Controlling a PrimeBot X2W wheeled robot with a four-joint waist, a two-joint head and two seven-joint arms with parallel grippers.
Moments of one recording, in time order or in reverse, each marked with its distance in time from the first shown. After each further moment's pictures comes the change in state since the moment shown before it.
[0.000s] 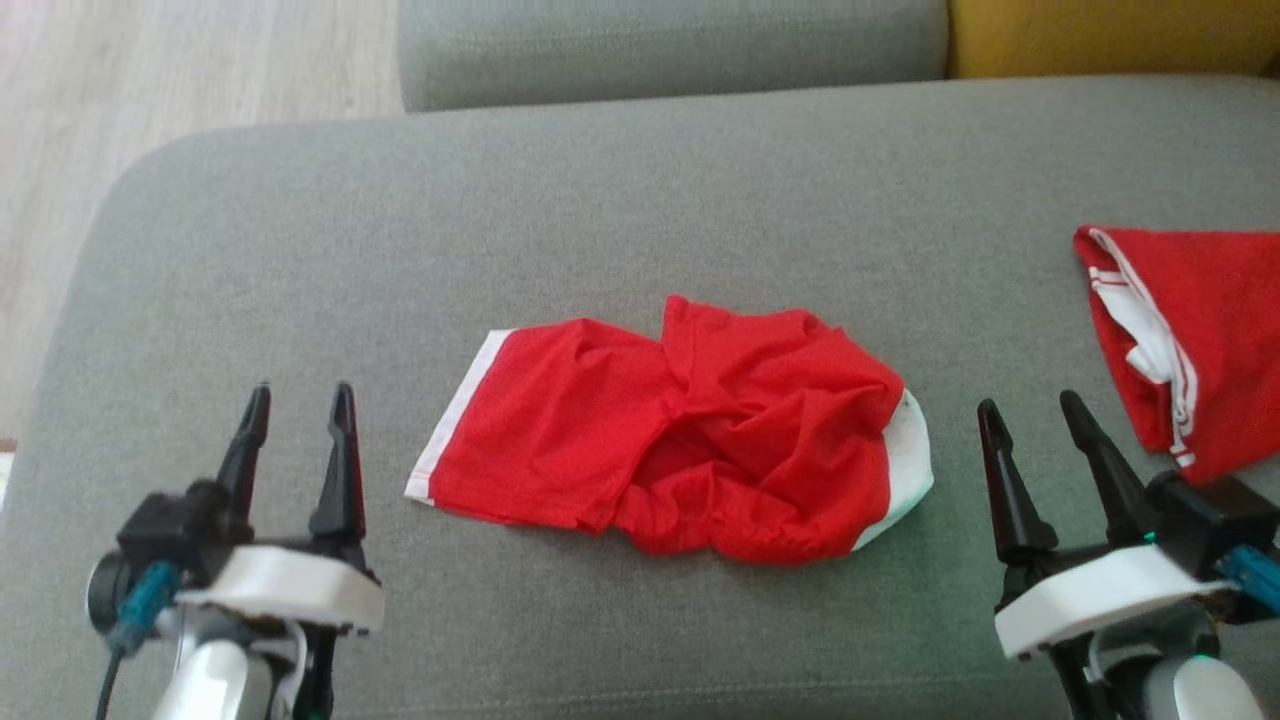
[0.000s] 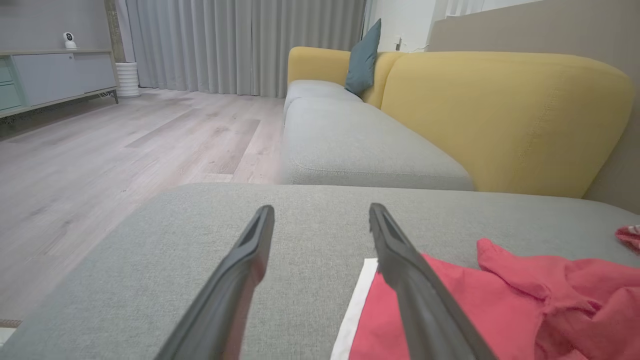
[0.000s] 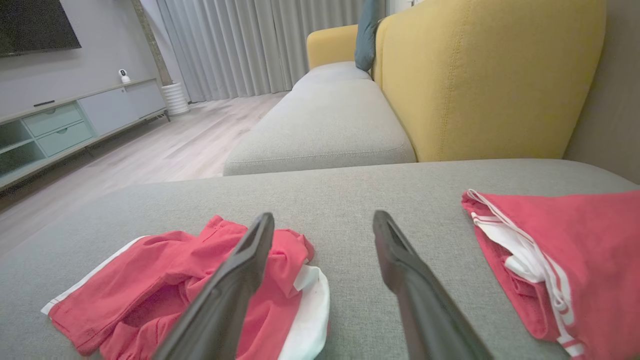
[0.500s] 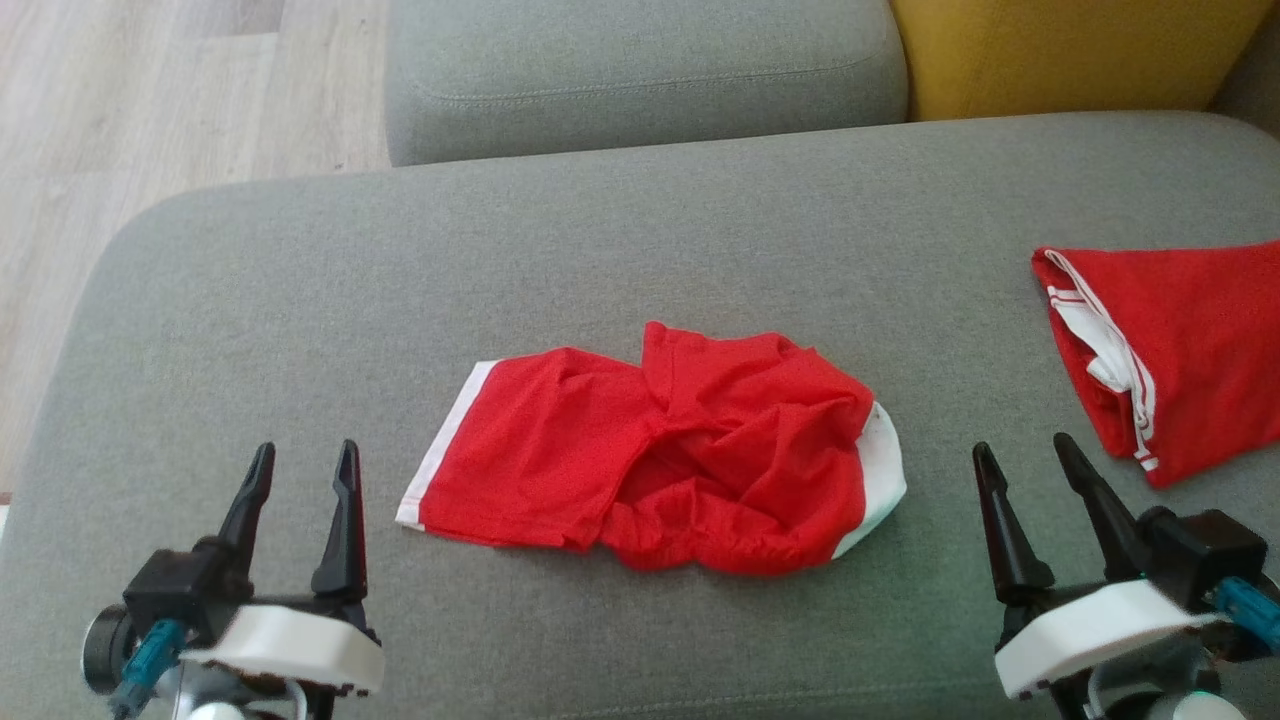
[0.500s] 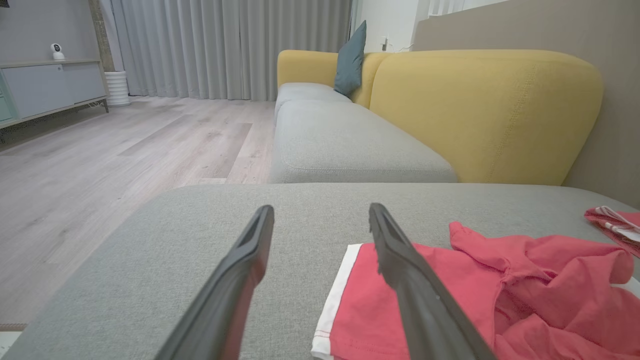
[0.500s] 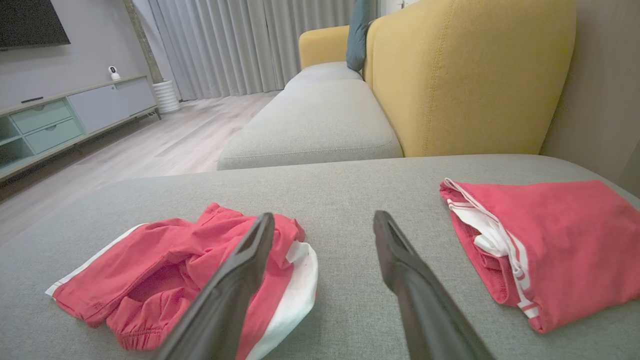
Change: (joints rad) left arm 0.130 0.024 -0.010 -0.100 0.014 0.031 0.025; right arm 0.067 -0.004 0.006 -0.011 -0.015 0.000 0.018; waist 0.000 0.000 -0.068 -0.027
